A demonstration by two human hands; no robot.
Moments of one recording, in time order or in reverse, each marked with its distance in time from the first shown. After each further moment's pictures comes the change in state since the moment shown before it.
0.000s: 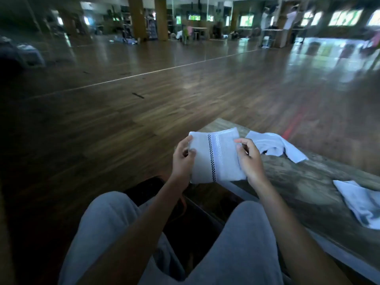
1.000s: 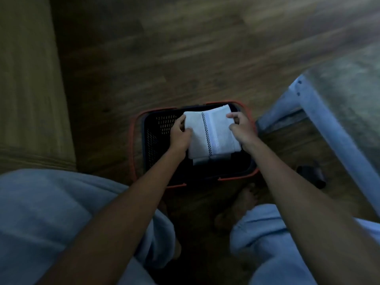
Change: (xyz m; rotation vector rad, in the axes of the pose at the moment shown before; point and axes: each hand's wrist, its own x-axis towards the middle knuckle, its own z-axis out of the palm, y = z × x) left_hand 0.082 -0.280 -0.230 0.094 0.503 -0.593; right_hand 0.011 0.212 0.342 -0.375 -0.751 0.546
